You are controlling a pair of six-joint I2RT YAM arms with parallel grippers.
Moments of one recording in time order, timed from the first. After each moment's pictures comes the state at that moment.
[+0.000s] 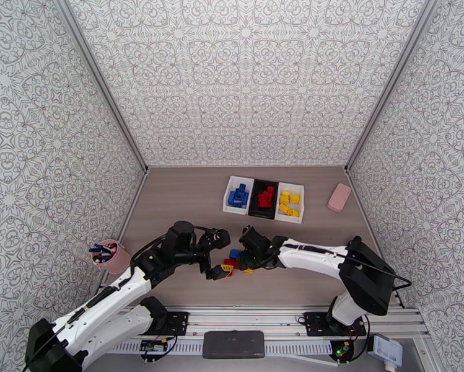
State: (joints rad) left arm -0.64 0.90 0.63 -0.32 0.55 0.38; right arm 0.96 1.64 0.94 -0.46 0.05 0.67
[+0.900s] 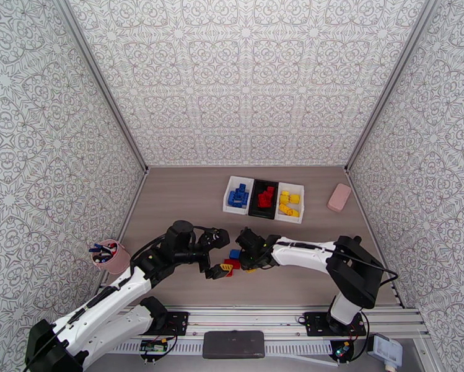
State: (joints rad) left arm -0.62 0.90 0.63 -0.32 0.56 0.39; right arm 0.96 1.70 0.98 -0.48 0.04 0.68
